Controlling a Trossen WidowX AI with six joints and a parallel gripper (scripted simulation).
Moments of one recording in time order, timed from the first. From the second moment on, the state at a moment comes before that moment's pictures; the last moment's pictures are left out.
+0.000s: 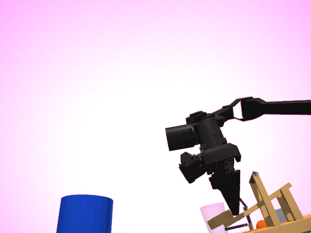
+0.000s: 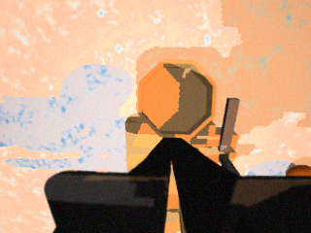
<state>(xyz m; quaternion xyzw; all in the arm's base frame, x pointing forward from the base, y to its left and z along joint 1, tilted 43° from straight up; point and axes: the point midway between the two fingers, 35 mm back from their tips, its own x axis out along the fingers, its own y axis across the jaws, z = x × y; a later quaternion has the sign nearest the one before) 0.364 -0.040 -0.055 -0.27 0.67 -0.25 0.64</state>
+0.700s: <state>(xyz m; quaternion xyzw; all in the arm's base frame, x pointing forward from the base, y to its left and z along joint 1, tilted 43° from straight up) 0.390 0.019 0.008 -0.27 0.68 -0.25 0.64</state>
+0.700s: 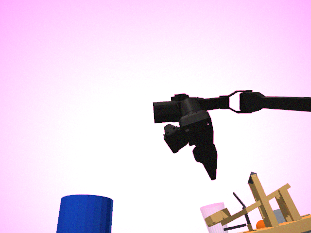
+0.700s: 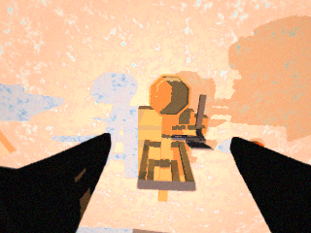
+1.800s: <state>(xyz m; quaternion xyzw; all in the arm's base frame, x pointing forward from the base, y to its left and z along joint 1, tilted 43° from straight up) 0.272 -0.012 -0.017 -0.26 0.68 -0.26 0.64</state>
